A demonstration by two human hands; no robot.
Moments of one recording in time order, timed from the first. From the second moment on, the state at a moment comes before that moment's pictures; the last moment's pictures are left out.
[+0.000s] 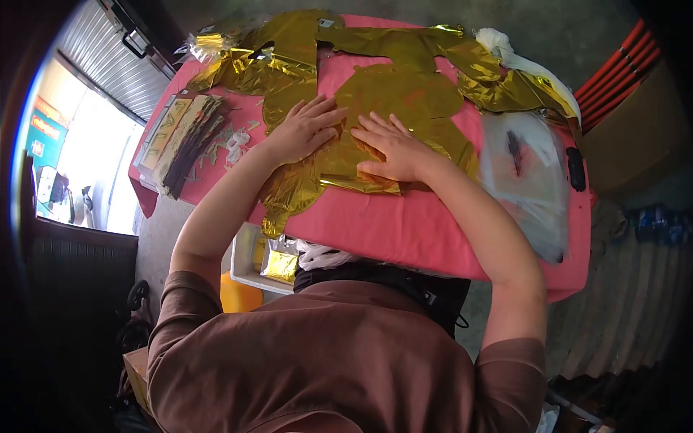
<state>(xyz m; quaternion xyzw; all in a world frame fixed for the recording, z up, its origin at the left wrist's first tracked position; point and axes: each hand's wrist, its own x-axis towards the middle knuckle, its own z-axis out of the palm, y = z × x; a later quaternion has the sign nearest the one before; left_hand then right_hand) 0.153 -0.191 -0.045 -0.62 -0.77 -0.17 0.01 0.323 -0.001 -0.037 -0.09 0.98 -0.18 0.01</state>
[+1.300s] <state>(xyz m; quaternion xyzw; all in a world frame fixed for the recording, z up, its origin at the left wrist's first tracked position) 0.178 -0.152 -0.008 -0.65 -0.72 -0.23 0.06 0.358 0.015 -0.007 0.06 0.99 -0.12 -0.08</state>
